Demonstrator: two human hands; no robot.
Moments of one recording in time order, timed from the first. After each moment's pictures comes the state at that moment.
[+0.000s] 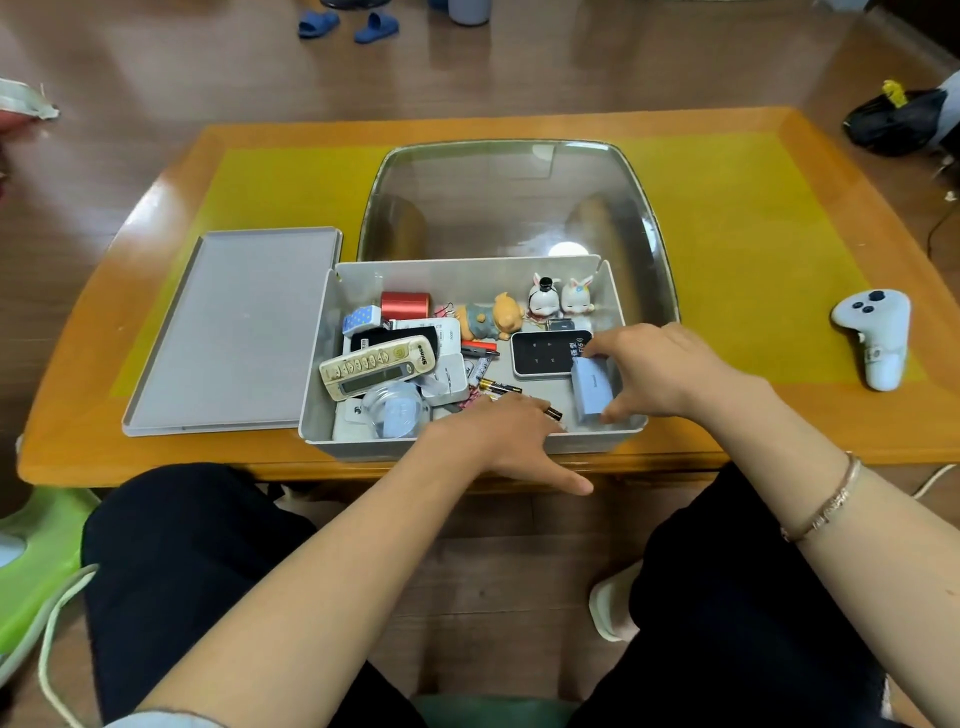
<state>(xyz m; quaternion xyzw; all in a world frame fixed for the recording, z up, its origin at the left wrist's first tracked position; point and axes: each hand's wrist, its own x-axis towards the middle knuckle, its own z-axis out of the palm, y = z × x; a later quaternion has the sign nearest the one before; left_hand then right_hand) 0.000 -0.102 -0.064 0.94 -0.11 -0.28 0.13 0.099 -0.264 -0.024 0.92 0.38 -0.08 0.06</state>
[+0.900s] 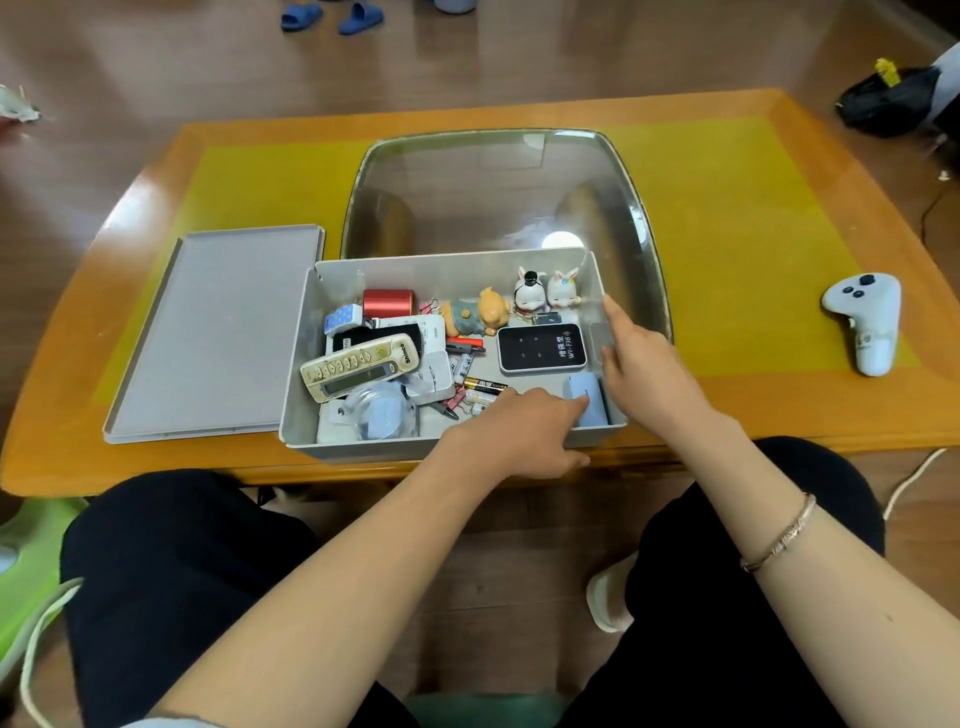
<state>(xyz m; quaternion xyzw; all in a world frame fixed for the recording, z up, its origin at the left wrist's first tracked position) 0.008 -0.135 -0.059 0.96 -0.14 -0.21 0.11 0.085 -0.275 -0.060 0.95 0.24 -0.02 -0.21</state>
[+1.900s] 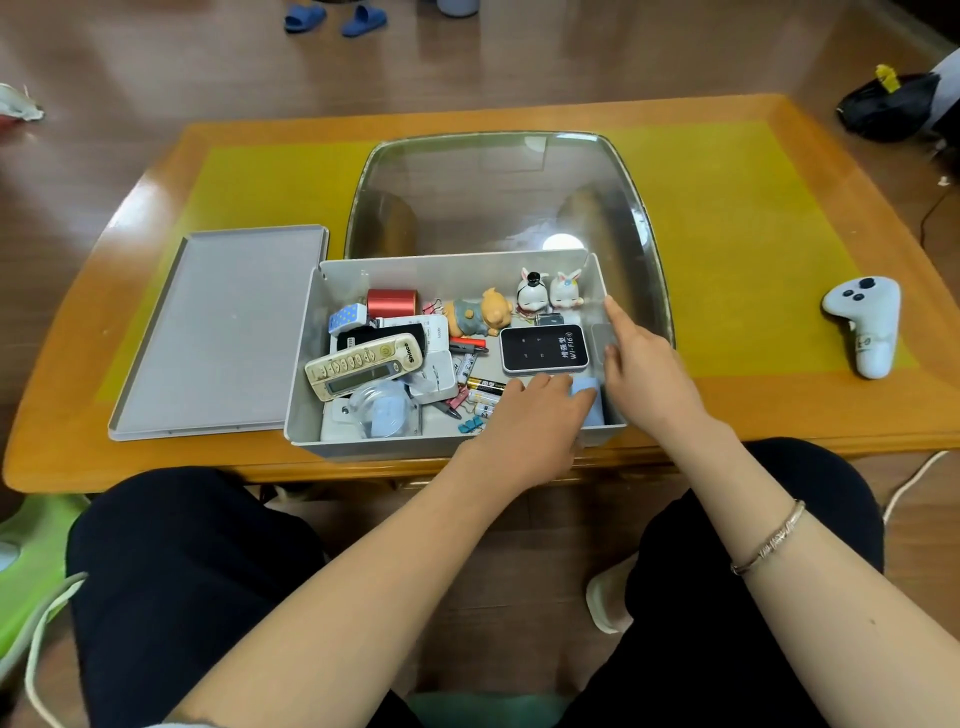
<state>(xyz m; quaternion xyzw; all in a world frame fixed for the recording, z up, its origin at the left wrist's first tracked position) 0.003 -0.147 -0.069 0.99 -0.11 -0.08 0.06 0.078 -0.271 -0.059 0.95 0.22 0.01 -0.23</state>
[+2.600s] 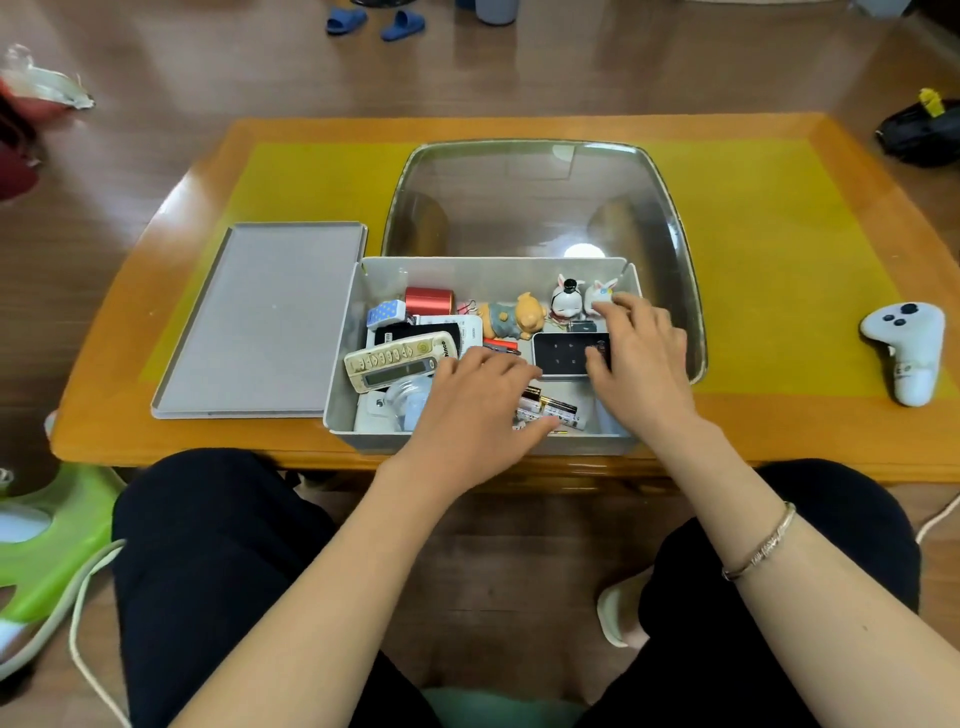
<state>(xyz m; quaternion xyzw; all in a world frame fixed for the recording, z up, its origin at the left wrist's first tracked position) -0.043 -0.081 -0.037 0.99 0.01 0.05 0.13 0.070 -0.233 -0.049 0.96 0.24 0.08 -0.15</state>
